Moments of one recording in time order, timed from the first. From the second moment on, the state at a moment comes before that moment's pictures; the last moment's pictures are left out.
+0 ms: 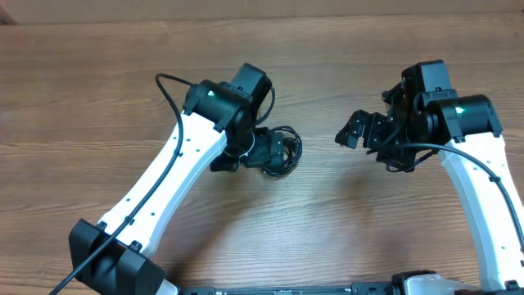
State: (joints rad) left arm -0.53 1.70 1.61 -1.36 0.21 -0.57; right arm 0.13 1.44 1.41 -1.30 -0.36 0.44
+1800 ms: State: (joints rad) left arm -0.52 2.05 1.61 -1.14 0.18 -0.81; right arm 0.13 1.45 1.41 -1.24 -0.33 0.44
